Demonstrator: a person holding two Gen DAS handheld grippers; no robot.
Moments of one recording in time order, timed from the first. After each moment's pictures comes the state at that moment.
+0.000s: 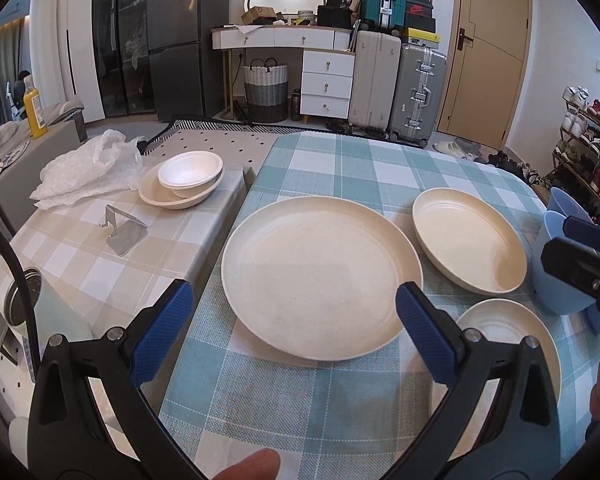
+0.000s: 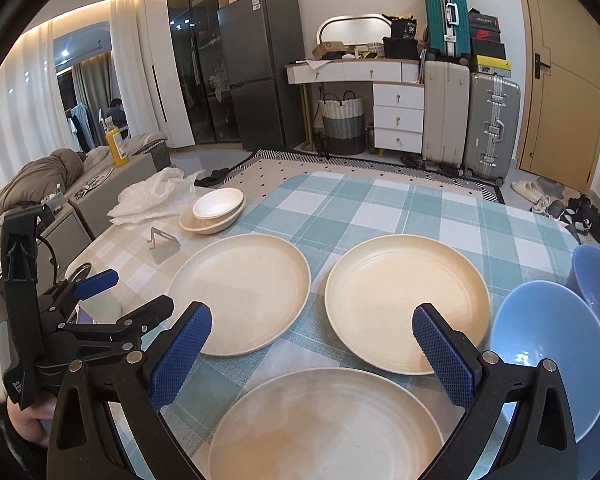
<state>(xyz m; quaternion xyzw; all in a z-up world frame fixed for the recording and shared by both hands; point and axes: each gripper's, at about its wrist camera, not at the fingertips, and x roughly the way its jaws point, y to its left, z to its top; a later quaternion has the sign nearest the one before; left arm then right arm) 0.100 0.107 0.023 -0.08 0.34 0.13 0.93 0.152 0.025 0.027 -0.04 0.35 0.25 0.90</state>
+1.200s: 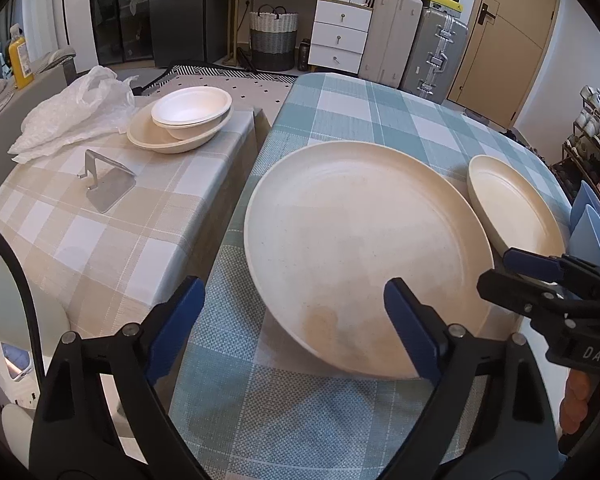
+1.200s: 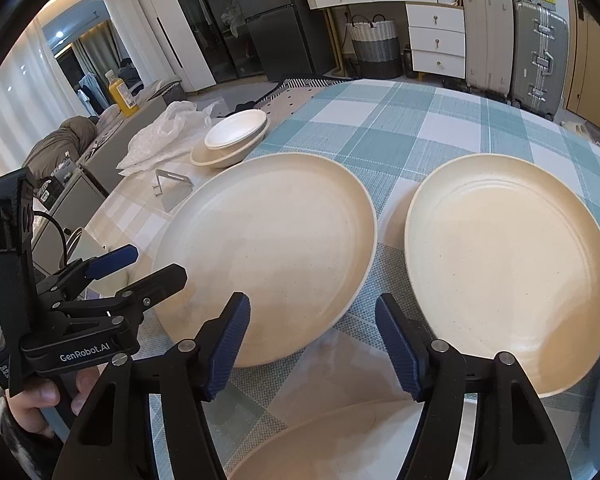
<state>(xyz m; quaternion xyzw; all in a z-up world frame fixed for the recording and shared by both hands) 0.156 0.173 -0.051 -0.12 0.42 0.12 0.89 0.225 0.093 -0.074 -0.03 0.47 0.30 0.83</state>
